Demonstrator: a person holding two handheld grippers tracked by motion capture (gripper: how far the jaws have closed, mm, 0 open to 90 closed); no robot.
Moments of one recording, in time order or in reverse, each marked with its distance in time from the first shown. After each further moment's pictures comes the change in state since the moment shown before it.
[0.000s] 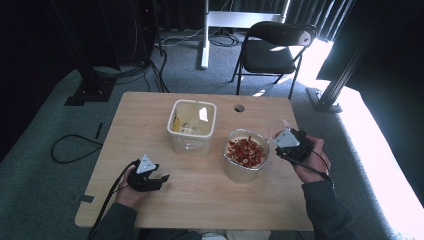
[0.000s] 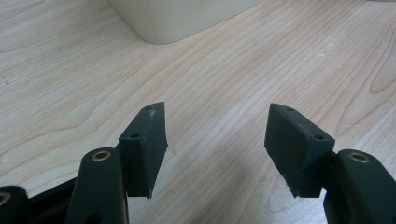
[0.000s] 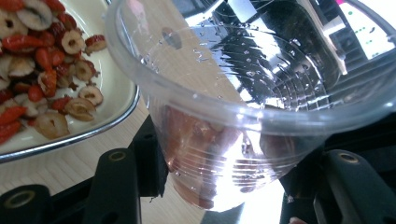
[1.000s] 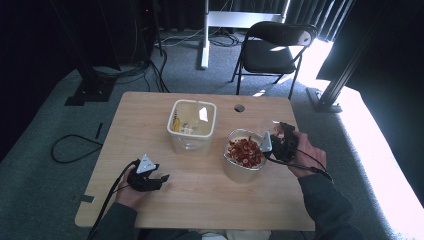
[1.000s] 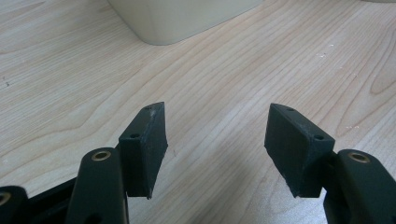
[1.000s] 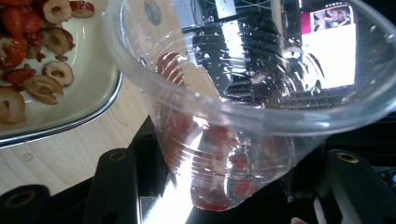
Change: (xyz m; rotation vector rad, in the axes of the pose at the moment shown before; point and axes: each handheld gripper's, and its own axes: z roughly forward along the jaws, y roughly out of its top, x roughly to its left) left arm 0.001 0.000 0.000 -0.002 0.000 -0.002; right arm 0.020 0.029 0.006 0.100 -0.161 -0.367
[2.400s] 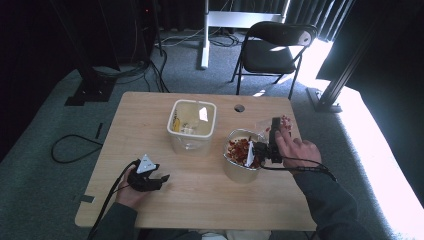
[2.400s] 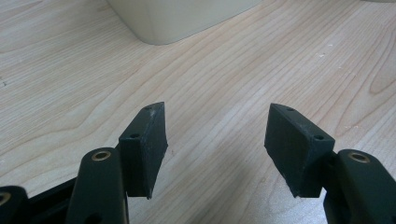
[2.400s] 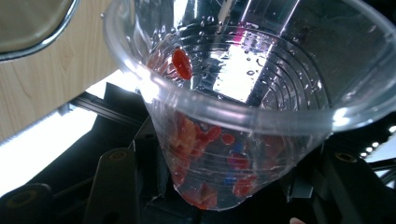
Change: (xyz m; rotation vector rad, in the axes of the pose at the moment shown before) left arm -0.001 0.000 0.001 0.004 -0.002 0.000; right arm 0.022 0.027 -0.005 0.141 -0.319 -0.558
